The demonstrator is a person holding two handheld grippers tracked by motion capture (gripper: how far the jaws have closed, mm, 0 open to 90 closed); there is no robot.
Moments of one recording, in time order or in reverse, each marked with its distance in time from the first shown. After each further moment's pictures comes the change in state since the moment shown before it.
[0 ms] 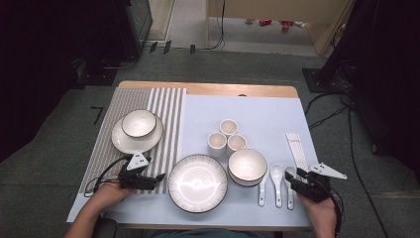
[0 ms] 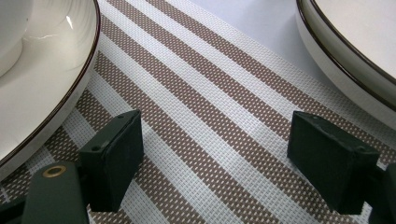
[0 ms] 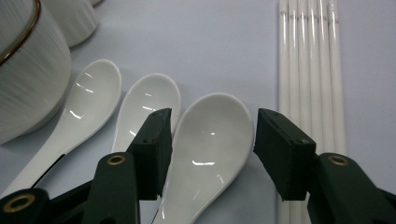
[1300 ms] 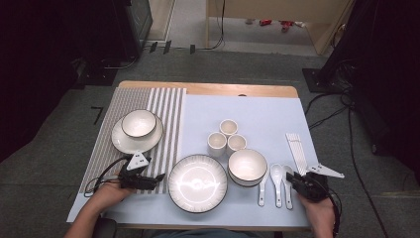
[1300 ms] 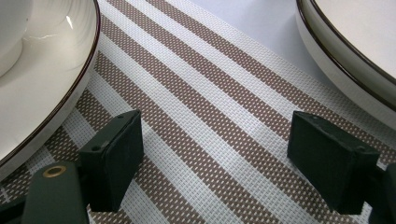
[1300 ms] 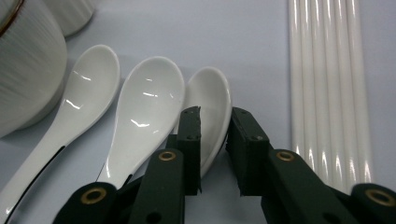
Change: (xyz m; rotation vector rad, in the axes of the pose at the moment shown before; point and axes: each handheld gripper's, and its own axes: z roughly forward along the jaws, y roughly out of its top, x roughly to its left) left arm 0.000 0.000 0.000 0.000 0.000 0.000; right arm -0.002 -0.004 0.006 0.051 0.024 0.047
